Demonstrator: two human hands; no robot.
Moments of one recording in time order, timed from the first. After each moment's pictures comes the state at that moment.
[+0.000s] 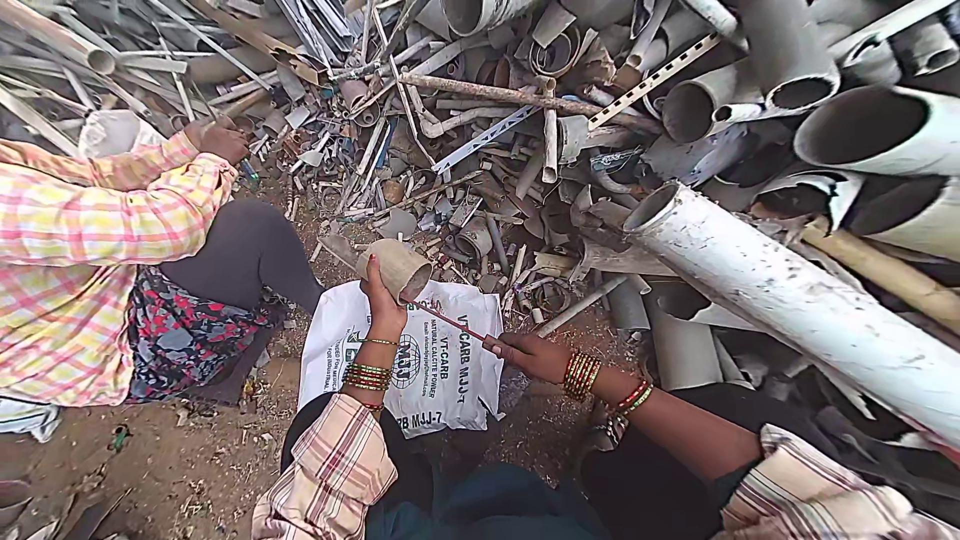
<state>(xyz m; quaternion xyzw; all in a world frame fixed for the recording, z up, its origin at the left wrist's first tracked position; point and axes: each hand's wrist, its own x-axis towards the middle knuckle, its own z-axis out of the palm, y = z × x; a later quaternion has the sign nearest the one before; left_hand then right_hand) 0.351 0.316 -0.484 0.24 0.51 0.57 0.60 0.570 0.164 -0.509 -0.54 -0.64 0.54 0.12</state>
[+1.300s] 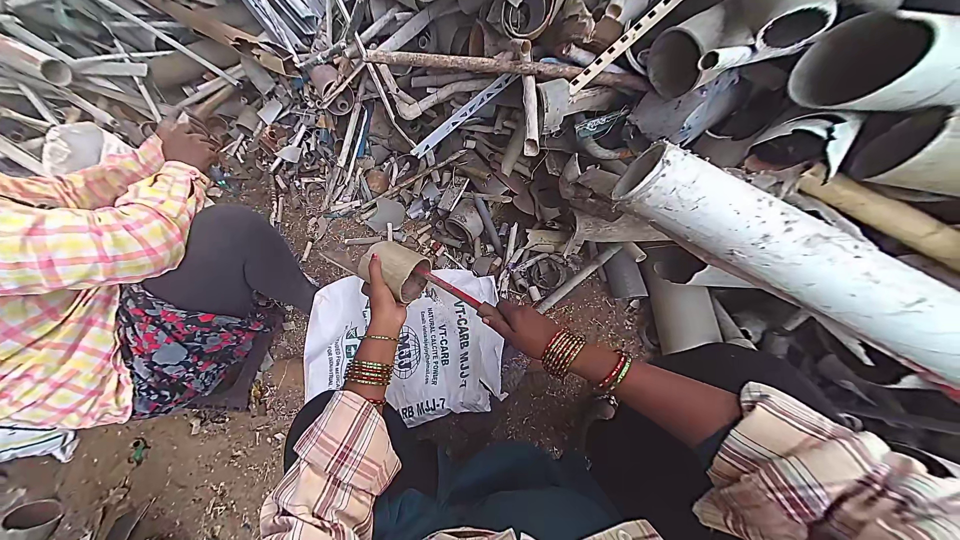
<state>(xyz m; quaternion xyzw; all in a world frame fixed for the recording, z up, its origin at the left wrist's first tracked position) 0.359 0.312 -0.498 0.23 0.58 0.49 0.61 0.554 0.172 -0.500 -0.66 -0.60 0.45 0.07</state>
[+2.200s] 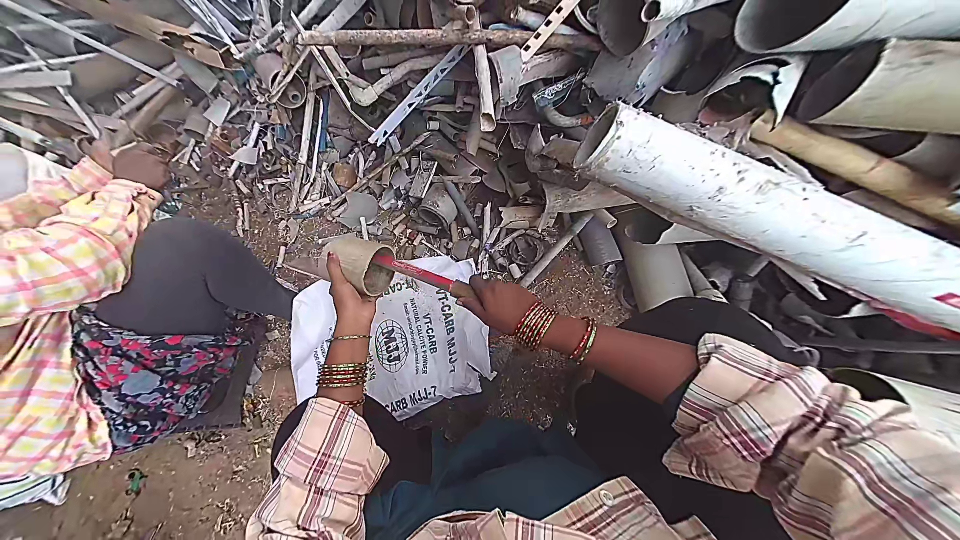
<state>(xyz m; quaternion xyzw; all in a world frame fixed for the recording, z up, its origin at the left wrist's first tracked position) 0.355 0.315 -0.493 0.25 0.57 0.50 0.60 0.553 0.174 -0.493 -0.69 -0.61 0.39 0.06</state>
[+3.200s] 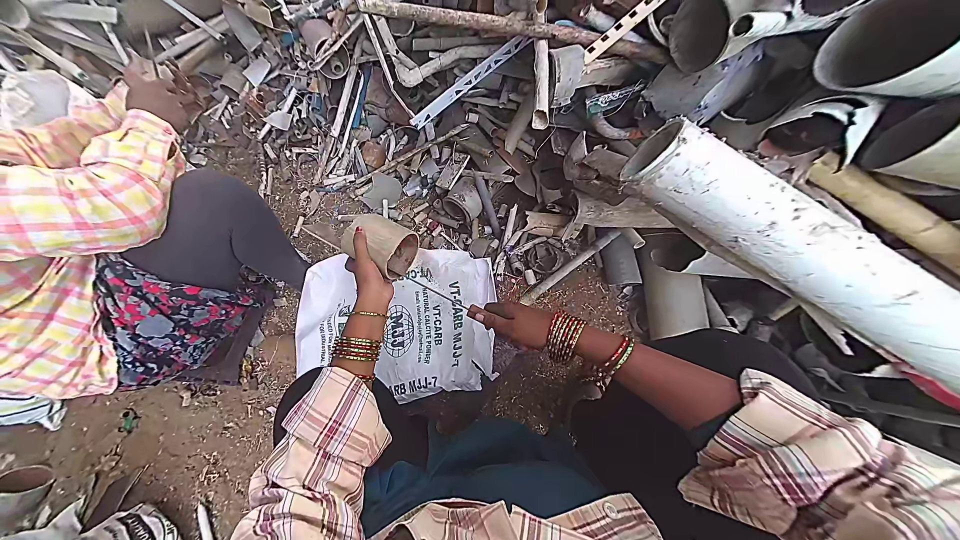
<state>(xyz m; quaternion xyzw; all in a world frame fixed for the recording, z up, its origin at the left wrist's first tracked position) 0.348 0.324 -0.504 0.24 0.58 0.52 0.58 0.555 0.165 -0.500 -0.57 -0.57 0.59 0.07</state>
